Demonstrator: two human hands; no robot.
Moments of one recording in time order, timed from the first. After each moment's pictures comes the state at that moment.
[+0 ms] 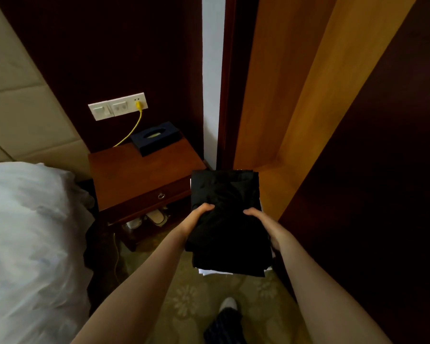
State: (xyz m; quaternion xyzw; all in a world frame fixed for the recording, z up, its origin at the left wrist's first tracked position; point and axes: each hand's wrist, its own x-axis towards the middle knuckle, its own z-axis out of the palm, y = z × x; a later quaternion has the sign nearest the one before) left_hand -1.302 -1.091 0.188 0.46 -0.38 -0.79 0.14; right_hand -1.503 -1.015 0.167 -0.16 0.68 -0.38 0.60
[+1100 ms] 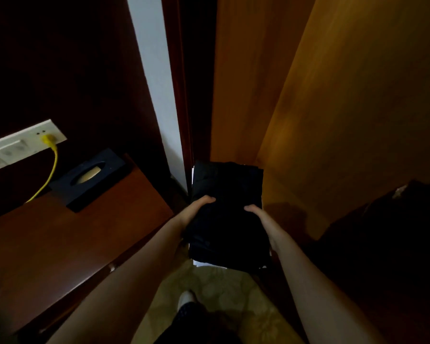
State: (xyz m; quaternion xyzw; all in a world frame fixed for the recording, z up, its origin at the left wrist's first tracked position) left_hand -1.510 -1.395 0.140 0.43 -0.43 -0.79 0.01; right_hand -1.670 -1.265 0.125 -0.07 0.68 -0.43 0.59
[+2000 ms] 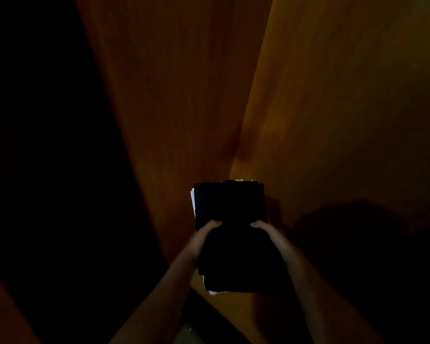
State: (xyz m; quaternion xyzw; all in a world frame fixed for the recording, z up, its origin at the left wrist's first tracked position) left_hand -1.787 -1.556 -0.082 0.35 -0.42 -0.83 -0.01; right_hand -1.932 -1.415 -0.052 0.06 0.63 -0.56 0.54
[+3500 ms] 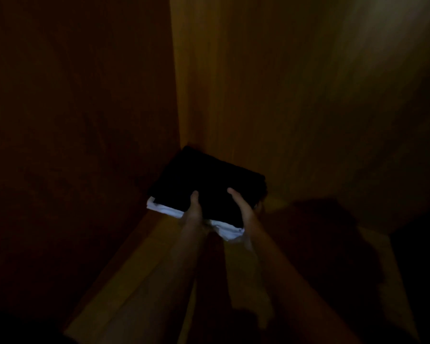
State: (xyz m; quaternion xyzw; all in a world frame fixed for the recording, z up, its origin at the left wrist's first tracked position) left_hand -2.029 -1.583 -0.472 0.48 -0.34 -0.81 0.01; right_hand -2.104 -1.484 -0.501 0.08 0.74 -0.62 0.24
